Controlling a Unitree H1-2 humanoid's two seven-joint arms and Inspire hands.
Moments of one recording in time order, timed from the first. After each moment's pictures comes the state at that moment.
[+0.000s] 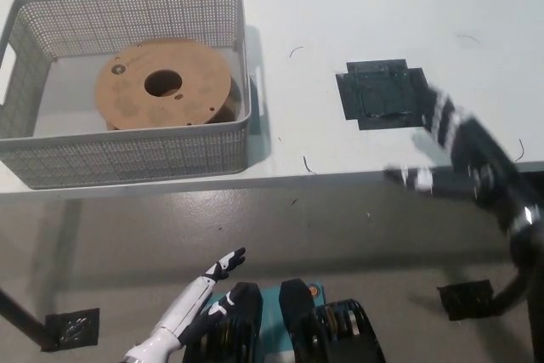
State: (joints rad) left_arm -0.14 0.20 -0.22 0.39 0.30 -0.37 -0.09; right_arm -0.34 -0.16 -0.12 -0.04 0.03 0.22 0.43
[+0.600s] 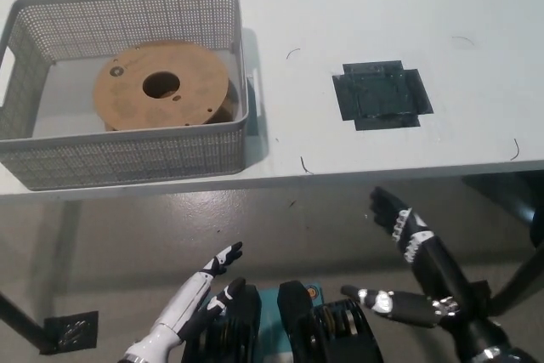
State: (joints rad) left_arm -0.15 0.19 -0.20 0.40 0.30 -0.38 -0.07; right_arm -0.03 0.00 0.02 -0.13 -0.05 -0.04 0.36
